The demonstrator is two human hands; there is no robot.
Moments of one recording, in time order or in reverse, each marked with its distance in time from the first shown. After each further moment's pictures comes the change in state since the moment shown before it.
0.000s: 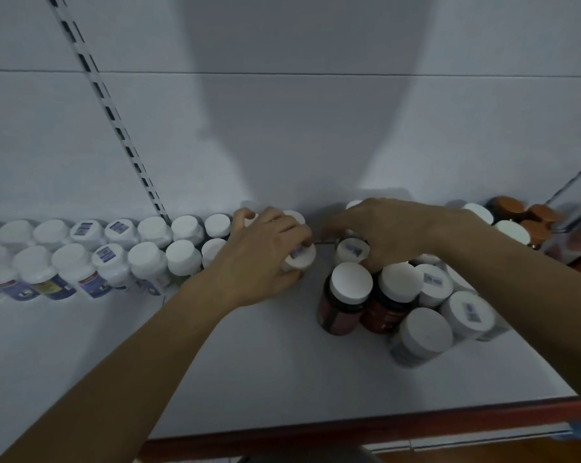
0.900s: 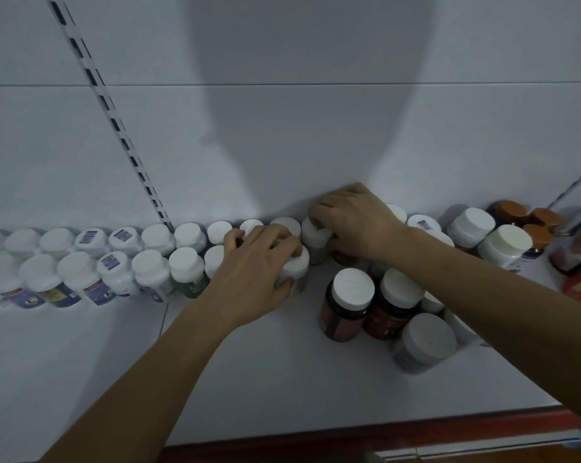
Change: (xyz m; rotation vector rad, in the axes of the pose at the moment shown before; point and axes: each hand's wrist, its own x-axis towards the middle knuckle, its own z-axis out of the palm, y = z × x) left_hand -0.017 0.002 0.012 -0.016 -0.013 -0.149; right_hand 0.053 0.012 0.038 -0.324 0.477 0.014
